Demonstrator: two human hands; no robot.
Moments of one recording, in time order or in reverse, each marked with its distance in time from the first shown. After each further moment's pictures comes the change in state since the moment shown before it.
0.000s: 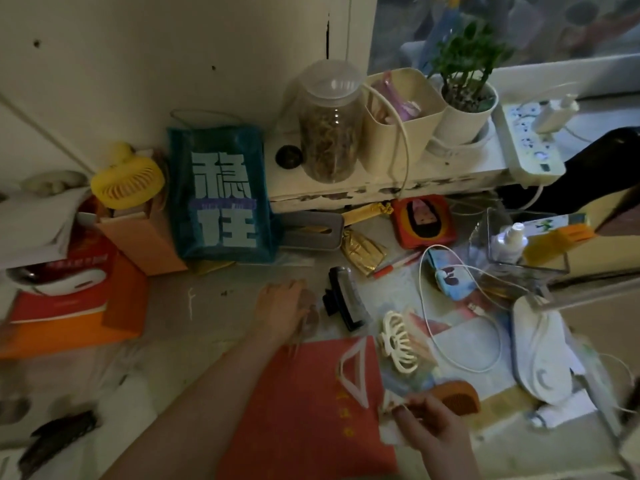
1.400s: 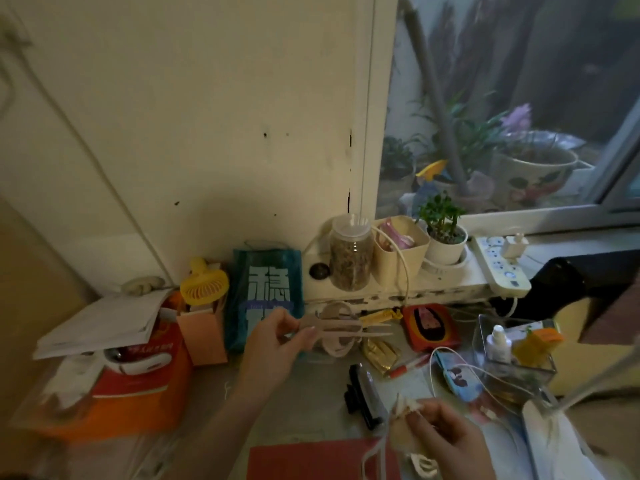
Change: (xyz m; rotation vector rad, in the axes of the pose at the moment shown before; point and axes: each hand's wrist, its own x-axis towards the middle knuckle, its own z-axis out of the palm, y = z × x) left_hand -0.128 0.027 -0.193 -0.901 0.457 -0.047; right_hand -0.035 -0.136 0.015 0.138 -0.101 -0.221
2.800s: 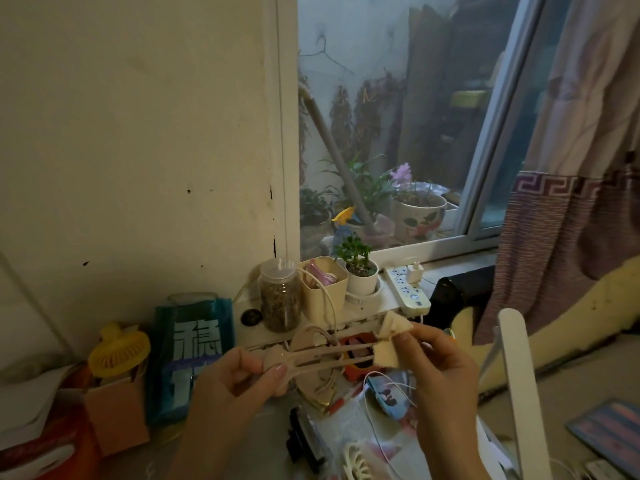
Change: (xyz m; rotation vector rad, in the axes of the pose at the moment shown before) left_hand -0.052 0.078 -0.011 -0.270 -0.091 0.063; right_hand -0.043 -0.124 -0.003 0.241 0.395 -0.536
